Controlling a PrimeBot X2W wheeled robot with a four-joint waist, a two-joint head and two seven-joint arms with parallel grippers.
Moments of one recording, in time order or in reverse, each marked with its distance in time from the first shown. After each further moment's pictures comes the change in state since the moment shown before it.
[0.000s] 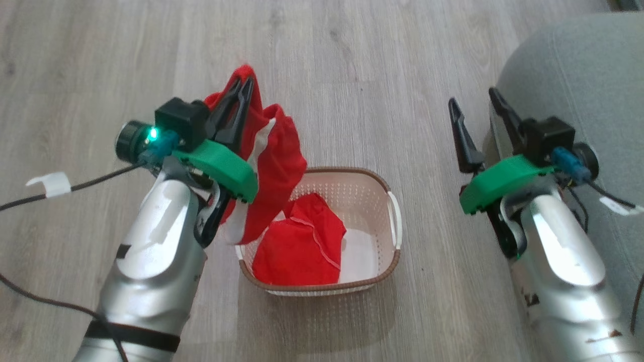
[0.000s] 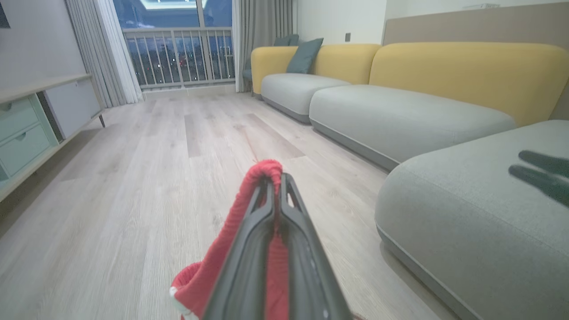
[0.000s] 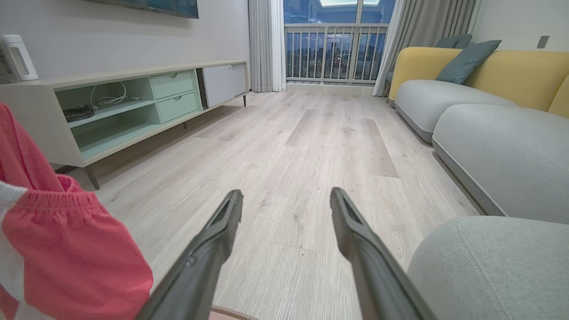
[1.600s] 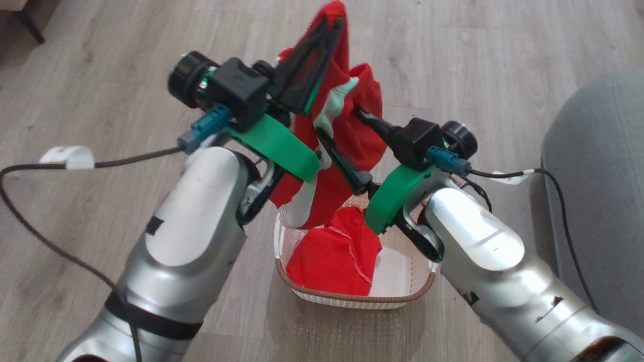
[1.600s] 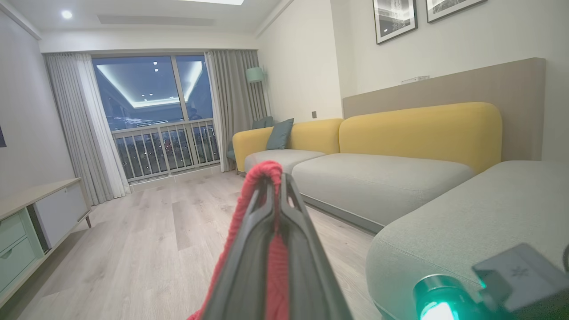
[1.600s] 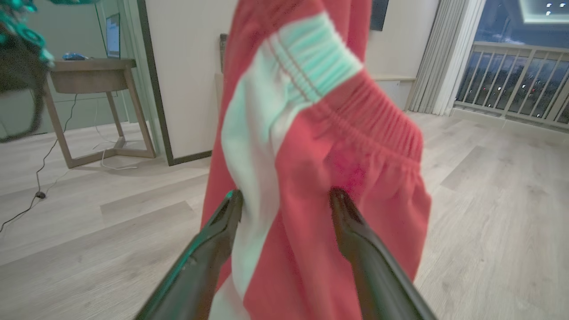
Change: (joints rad) left arm -0.101 -0.003 -0.205 -0.244 -0.084 0.002 0.000; right arm -0.180 0.015 0.560 0.051 0.242 0.000 0.000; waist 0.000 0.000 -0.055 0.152
